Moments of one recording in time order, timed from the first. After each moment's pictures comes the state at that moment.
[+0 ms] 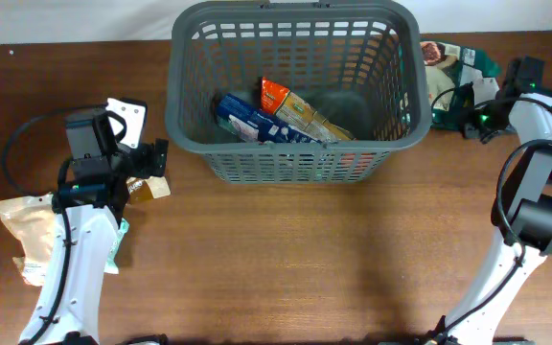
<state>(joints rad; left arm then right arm) 0.13 1.38 0.99 -0.34 0.02 0.33 -0.37 2.33 1.81 -0.74 -0.18 -0.42</state>
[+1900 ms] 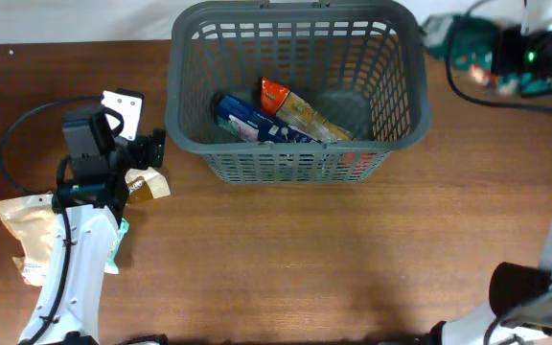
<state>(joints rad) 0.13 1.38 0.99 -0.24 0.02 0.33 -0.19 1.77 2.13 -1.03 -0.18 -0.23</state>
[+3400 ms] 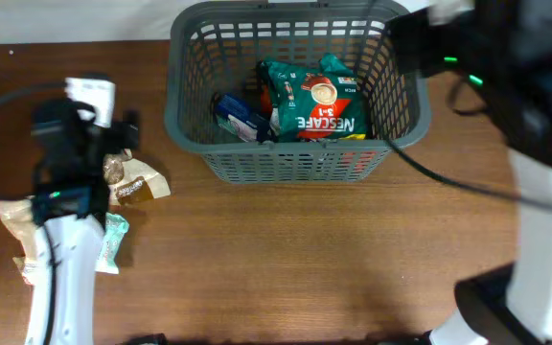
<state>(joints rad) 0.22 1.28 1.07 -0.16 -0.10 0.33 0.29 1.77 2.70 -1.39 0.31 -0.15</state>
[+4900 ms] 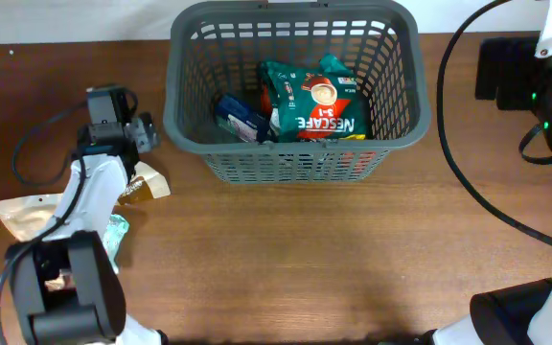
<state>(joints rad) 0.12 1.75 1.15 -0.31 -0.30 -0.13 0.19 1.71 2.73 -1.62 0.46 -0.02</state>
